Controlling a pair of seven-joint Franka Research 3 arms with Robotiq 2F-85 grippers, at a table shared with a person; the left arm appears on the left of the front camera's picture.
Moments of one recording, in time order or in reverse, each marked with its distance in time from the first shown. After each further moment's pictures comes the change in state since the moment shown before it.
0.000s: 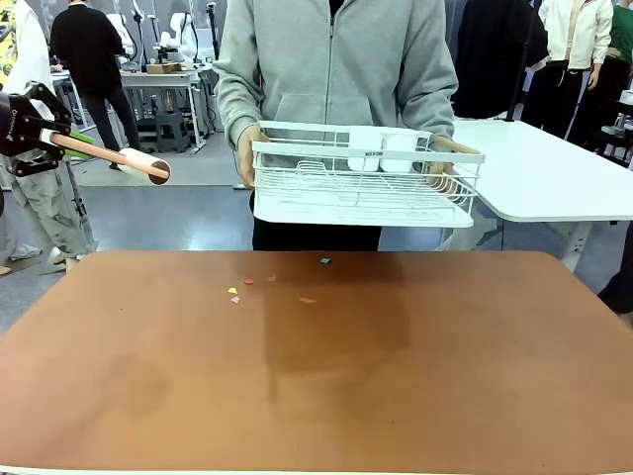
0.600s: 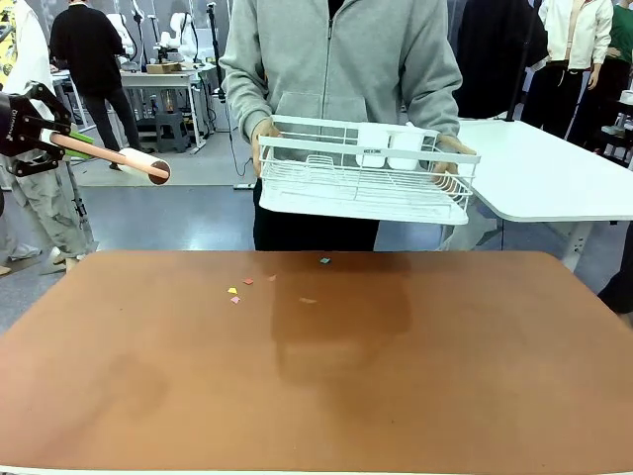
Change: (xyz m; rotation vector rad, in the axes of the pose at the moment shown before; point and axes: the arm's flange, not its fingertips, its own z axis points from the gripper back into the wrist) left arm 0.000 0.000 0.000 0.000 0.000 0.000; right arm 0.000 0.000 0.000 0.000 0.000 0.000
